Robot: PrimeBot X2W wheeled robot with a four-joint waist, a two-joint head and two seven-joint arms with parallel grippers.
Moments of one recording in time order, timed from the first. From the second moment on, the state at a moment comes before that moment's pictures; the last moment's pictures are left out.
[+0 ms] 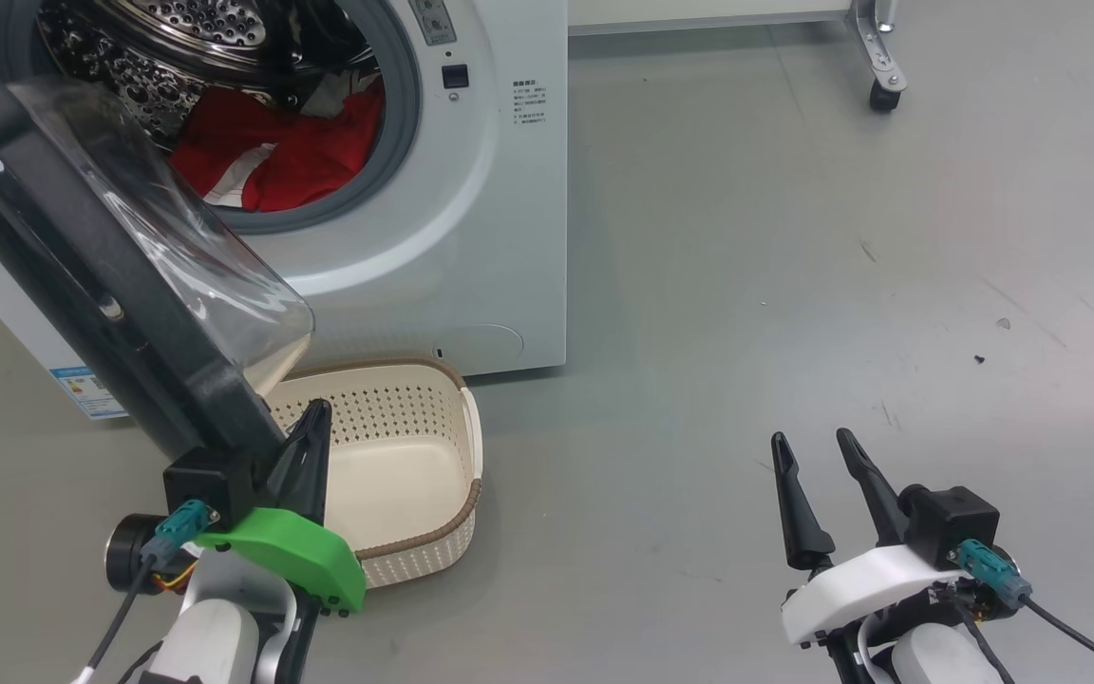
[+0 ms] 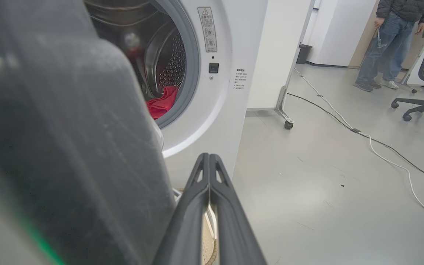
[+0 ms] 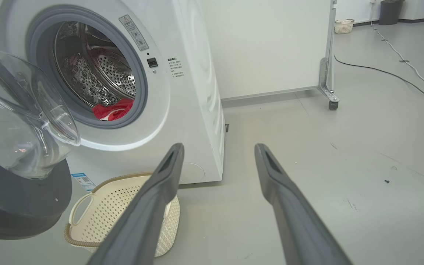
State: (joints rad) left arm -0.21 0.04 -0.22 0.31 -0.36 -0.01 -0.09; right arm -0.07 -0.09 0.35 0.28 0.47 0.03 -0.26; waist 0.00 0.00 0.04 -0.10
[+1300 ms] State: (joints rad) left arm -0.23 0.02 -0.27 0.40 -0.38 -0.03 -0.14; right arm -0.03 -0.07 0.30 0.29 0.45 0.05 -0.26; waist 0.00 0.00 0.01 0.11
